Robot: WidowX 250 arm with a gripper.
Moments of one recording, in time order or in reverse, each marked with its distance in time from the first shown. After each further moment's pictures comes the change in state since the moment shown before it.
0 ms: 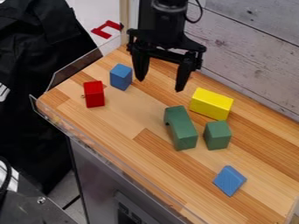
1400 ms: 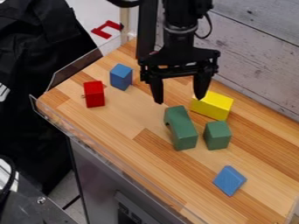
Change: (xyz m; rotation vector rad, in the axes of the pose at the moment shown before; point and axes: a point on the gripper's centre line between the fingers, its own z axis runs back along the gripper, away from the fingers) arm -0.009 -0.023 -0.016 -0.105 -0.014 0.404
